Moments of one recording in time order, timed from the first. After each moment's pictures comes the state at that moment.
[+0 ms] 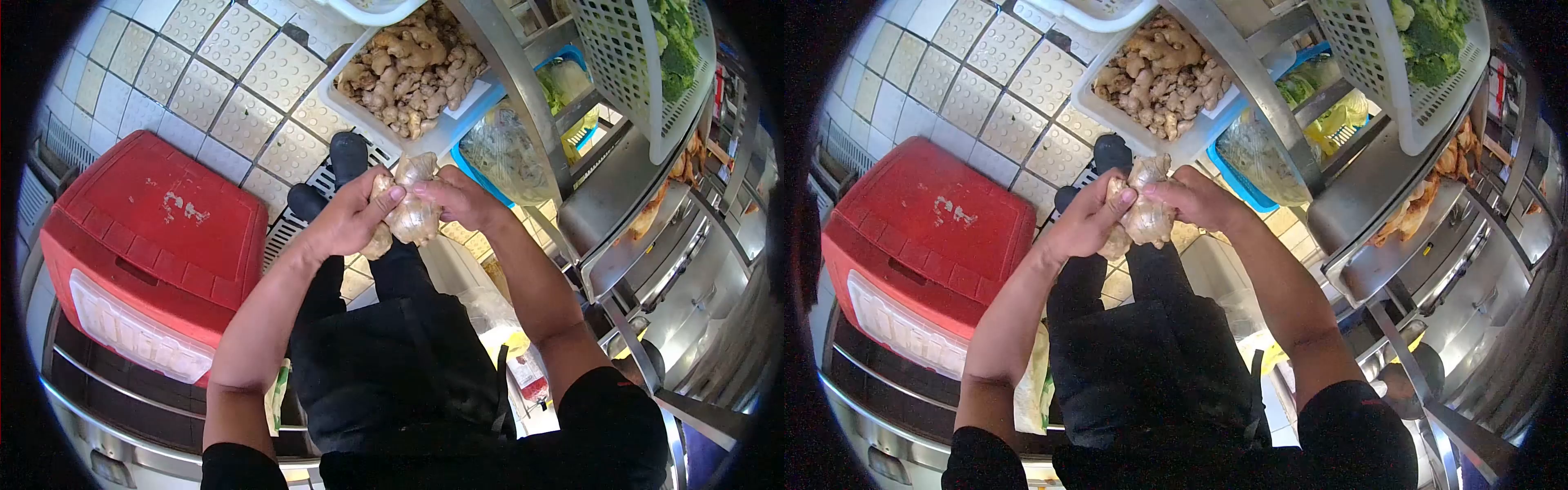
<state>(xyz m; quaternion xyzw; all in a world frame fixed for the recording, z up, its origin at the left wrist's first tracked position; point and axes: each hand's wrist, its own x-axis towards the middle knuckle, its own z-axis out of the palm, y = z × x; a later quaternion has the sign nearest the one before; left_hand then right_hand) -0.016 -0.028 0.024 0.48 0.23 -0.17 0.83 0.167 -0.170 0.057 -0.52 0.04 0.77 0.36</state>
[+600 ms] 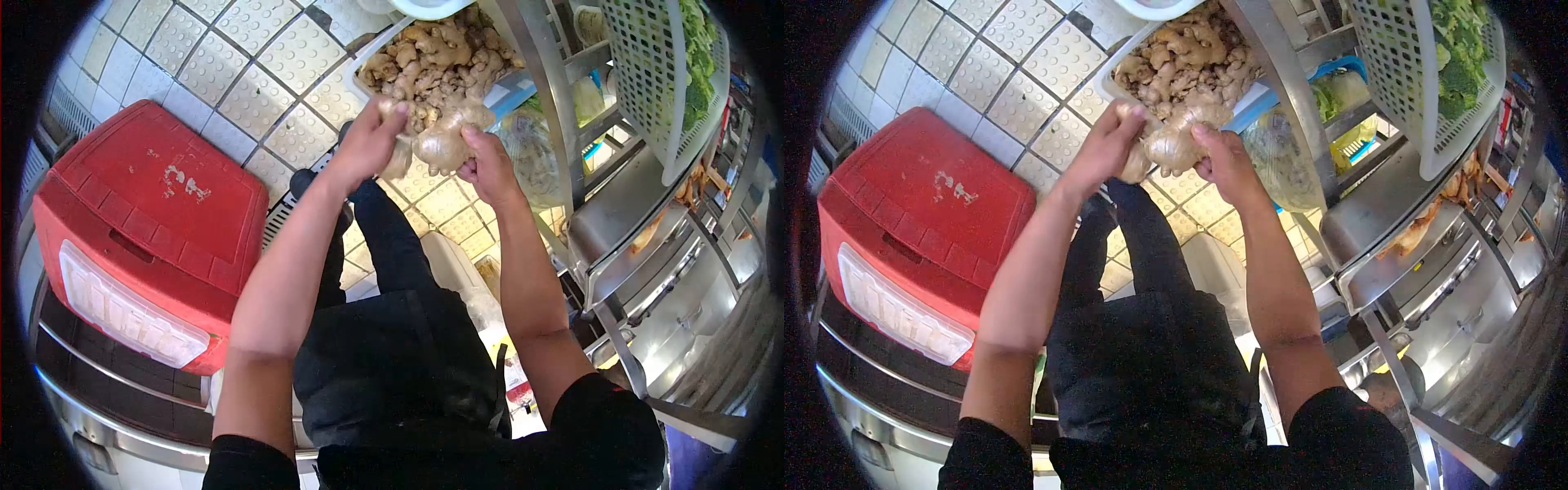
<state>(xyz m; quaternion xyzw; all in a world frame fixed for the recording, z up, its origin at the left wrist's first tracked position) 0.021 -0.020 -0.051 0.43 0.41 -0.01 0.80 0.176 -0.173 0.012 -0.63 0.08 0.62 0.46</state>
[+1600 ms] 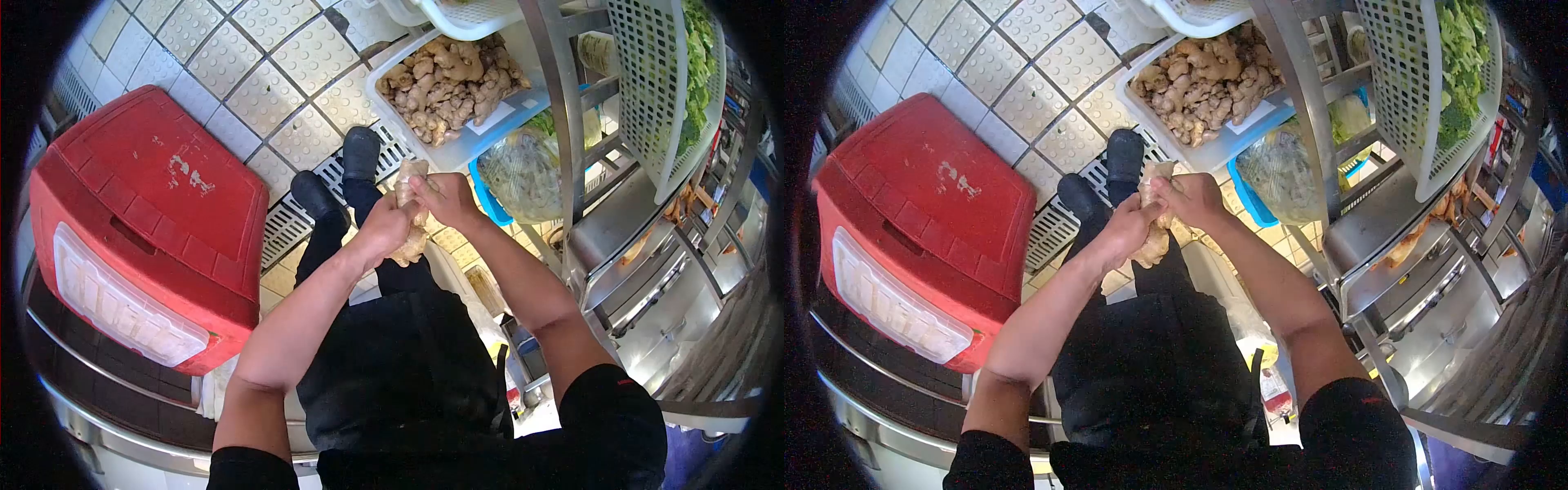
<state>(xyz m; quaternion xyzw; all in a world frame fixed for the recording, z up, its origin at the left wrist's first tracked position) -0.036 -0.073 0.012 0.22 0.48 -0.23 0.82 0.112 -0.175 -0.012 -0.77 -0.29 0.54 0.17</state>
